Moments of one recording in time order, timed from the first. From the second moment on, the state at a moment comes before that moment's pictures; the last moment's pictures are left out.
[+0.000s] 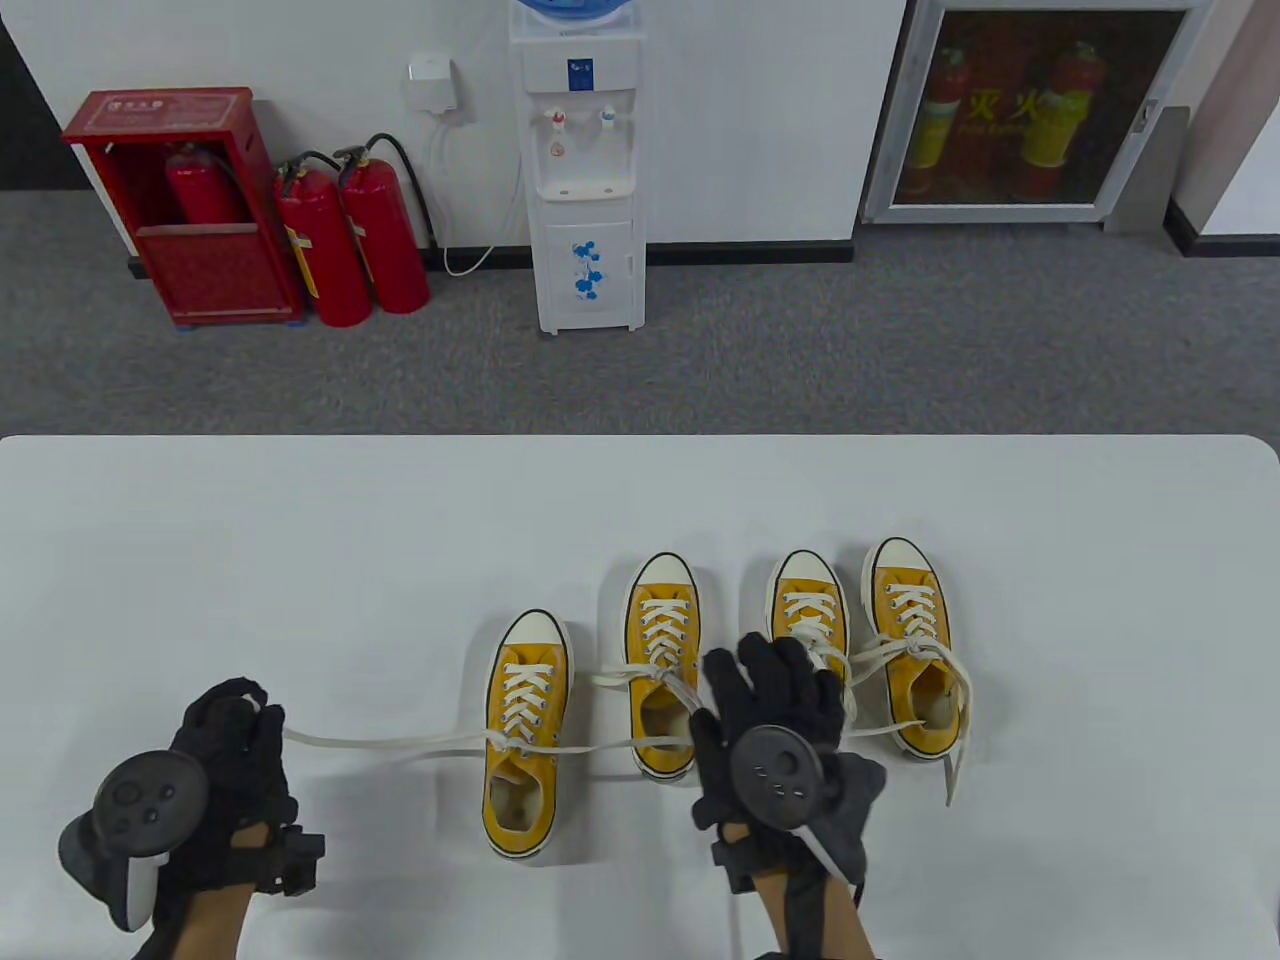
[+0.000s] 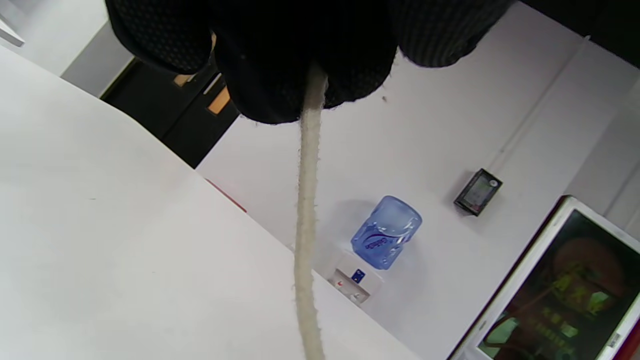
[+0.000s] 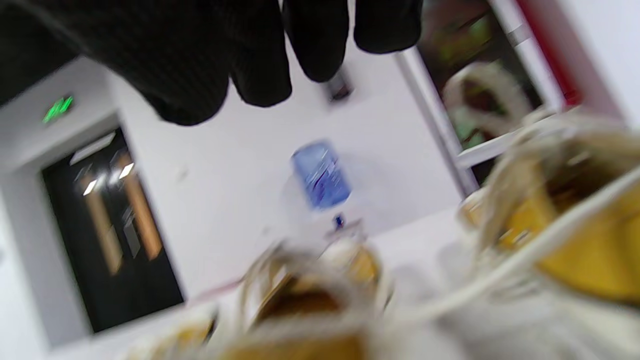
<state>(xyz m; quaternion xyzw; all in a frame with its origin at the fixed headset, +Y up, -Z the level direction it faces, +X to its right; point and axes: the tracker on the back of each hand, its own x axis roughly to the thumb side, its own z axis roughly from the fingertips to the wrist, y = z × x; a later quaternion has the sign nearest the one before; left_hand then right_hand) -0.375 -0.706 -0.248 0.19 0.12 0.31 0.92 0.065 -0.684 -0.268 0.07 -0.14 0.97 0.20</state>
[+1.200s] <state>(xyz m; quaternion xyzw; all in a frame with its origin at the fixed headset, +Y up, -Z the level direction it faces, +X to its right) -0.370 -0.707 -0.248 0.20 0.13 0.24 0.94 0.015 -0.706 -0.296 0.10 -0.01 0.81 0.57</state>
